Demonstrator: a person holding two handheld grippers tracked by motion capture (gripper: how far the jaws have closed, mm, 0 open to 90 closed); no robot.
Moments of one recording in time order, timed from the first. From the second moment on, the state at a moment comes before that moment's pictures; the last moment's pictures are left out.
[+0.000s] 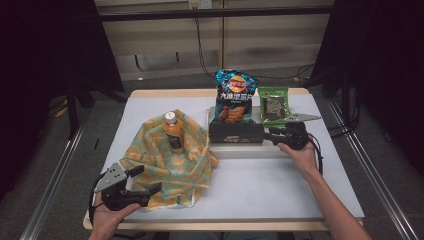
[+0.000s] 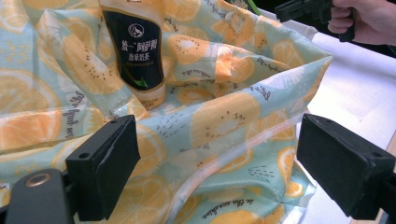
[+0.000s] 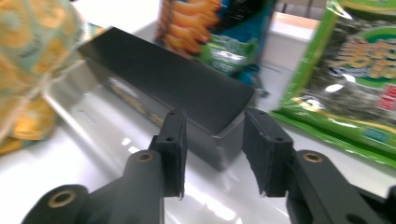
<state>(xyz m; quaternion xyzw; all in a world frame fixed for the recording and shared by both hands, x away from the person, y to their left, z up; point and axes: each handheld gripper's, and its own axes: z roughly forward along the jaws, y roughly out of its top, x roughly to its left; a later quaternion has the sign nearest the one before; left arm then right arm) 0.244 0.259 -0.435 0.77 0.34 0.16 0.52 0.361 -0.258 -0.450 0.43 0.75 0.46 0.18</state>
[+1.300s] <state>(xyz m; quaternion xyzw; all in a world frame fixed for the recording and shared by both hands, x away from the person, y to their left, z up) 0.246 0.264 -0.436 0.76 0.34 0.16 0.53 0.340 -0.101 -0.402 0.30 0.77 0.56 0.11</state>
